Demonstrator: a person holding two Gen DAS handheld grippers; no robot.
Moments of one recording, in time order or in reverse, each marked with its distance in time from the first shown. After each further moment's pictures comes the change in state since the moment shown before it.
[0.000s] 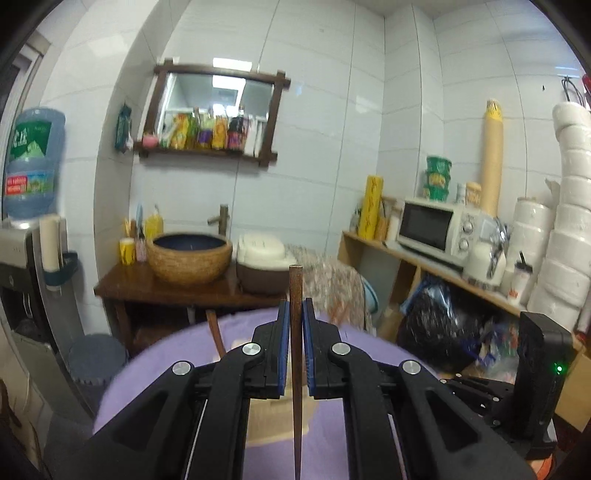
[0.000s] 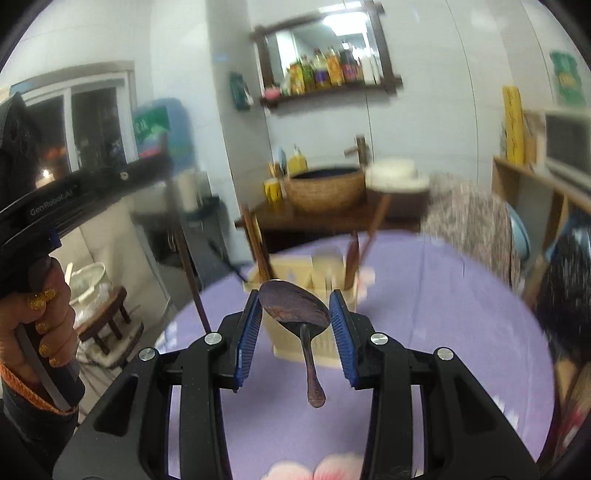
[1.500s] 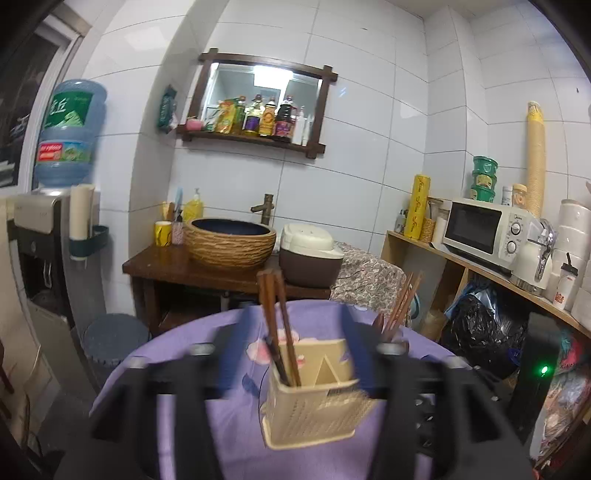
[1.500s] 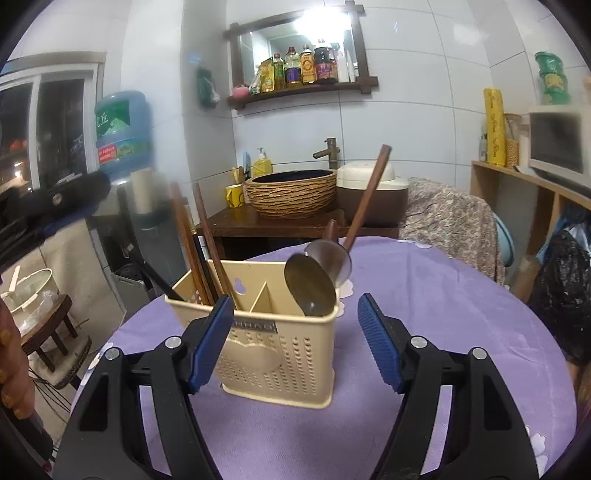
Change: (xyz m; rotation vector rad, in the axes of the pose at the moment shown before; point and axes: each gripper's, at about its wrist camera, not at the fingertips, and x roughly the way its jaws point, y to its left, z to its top) left arm 0.031 0.045 -0.078 -0.076 0.009 0.152; right arm 0.098 -0.014 -0.042 0.004 -0.043 -0.159
